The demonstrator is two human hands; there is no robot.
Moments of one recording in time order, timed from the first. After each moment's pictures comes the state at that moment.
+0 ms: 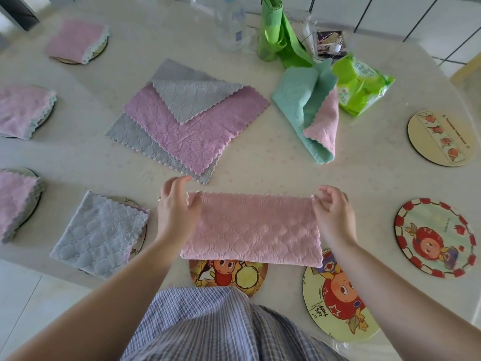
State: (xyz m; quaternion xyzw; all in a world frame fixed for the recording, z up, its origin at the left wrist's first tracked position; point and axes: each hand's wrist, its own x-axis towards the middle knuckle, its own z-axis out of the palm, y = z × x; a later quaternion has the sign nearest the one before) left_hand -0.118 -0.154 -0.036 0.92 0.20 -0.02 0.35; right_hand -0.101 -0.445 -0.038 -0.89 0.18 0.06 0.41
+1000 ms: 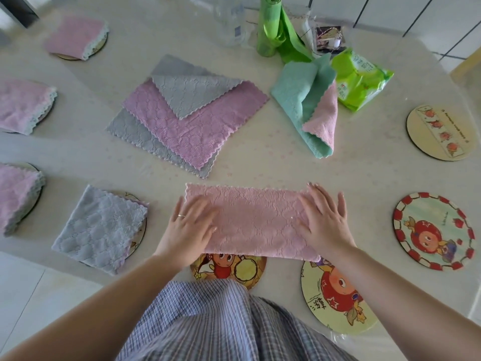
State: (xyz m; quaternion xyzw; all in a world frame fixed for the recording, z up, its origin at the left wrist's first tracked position) left_hand -0.165 -0.152 -0.059 0.98 -0.15 -0.05 0.08; right_hand -0.123 -0.452 -0.050 -0.98 -0.13 0.14 0.05
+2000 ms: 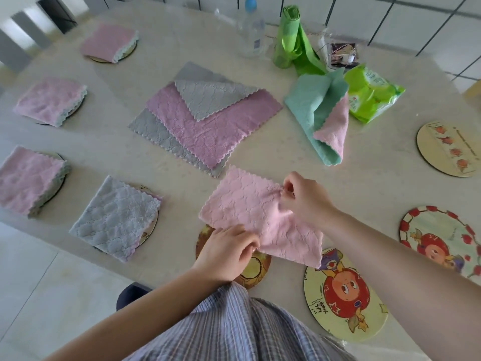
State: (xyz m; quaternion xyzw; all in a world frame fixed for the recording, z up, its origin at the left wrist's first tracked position) left_hand -0.194 -0.213 -0.040 0.95 -0.16 -0.07 0.28; right_hand -0.071 -0.402 -0.014 -0.94 -0.10 0.18 0.27
